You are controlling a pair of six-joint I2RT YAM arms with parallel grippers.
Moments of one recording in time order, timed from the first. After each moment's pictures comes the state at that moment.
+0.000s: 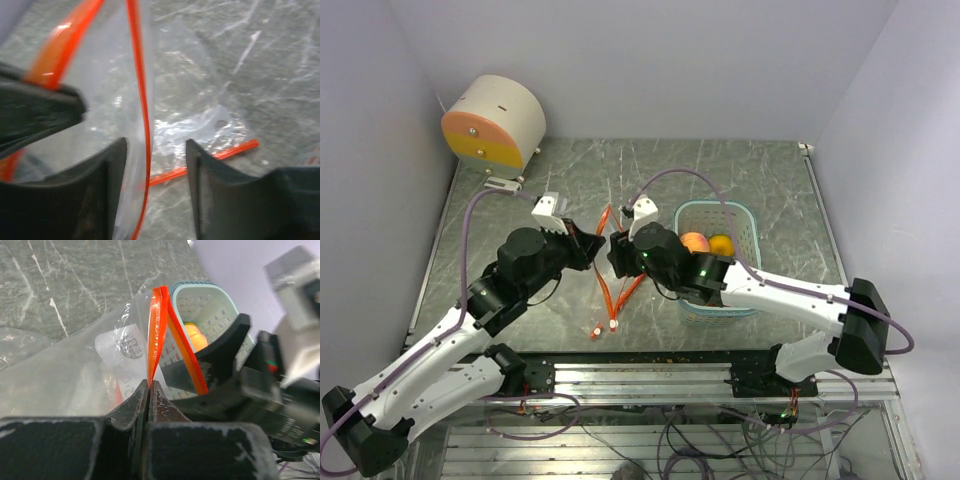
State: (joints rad) left arm -0.72 0.77 0.74 -0.15 -0.08 -0.55; right arm 1.12 1.40 1.10 -0.15 0.36 0.38
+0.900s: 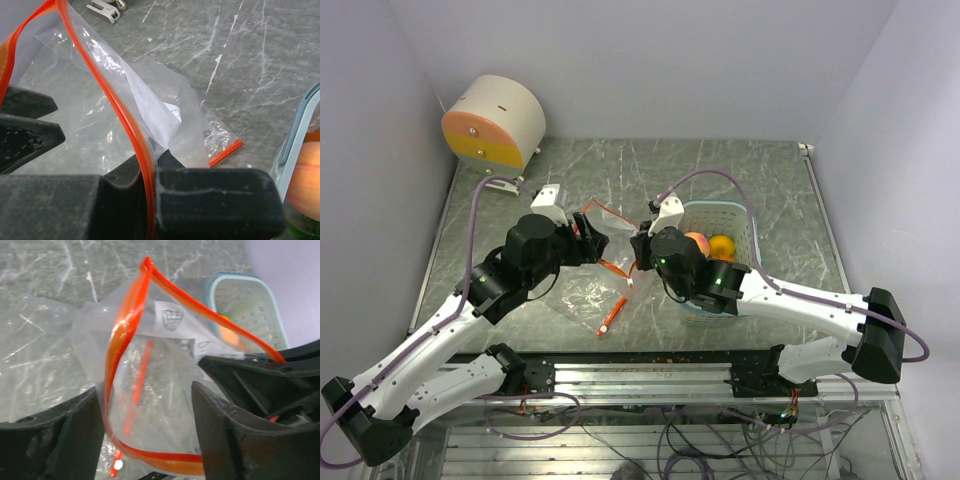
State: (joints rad) left arm -0.72 0.84 0.89 -0.42 -0.21 -0.60; right arm 1.13 1.31 1.02 -0.07 0.58 0.46
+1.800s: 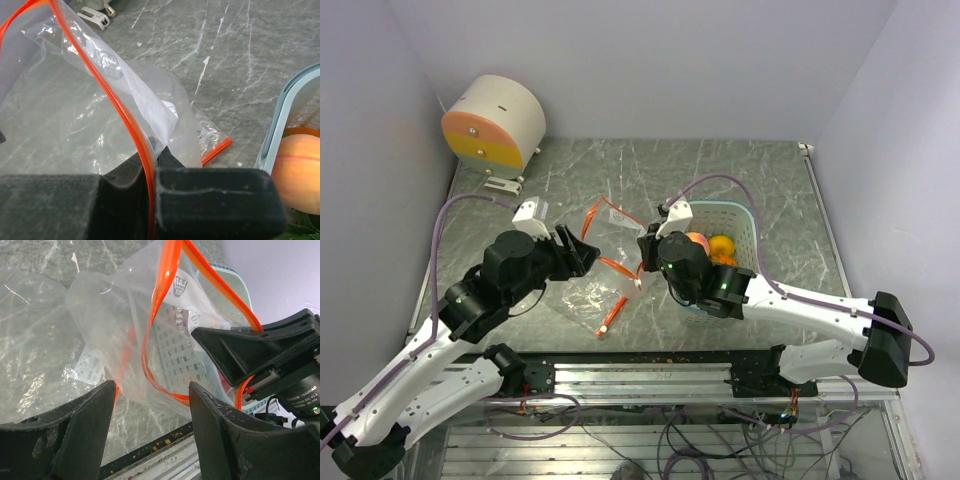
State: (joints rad) left arm -0.72 0.70 0.86 -0.51 -0.13 -0.71; right arm 1.13 1.28 0.95 -0.03 0.63 0.45
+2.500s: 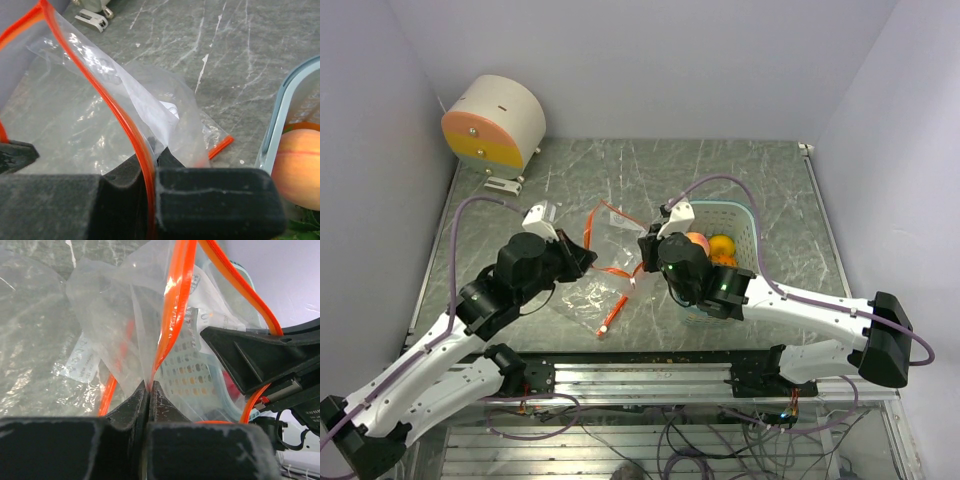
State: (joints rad) left arm -0.72 0.72 0.75 -0.39 -0.11 -0.78; right arm 1.13 1.27 0.94 -0.01 0.64 0.48
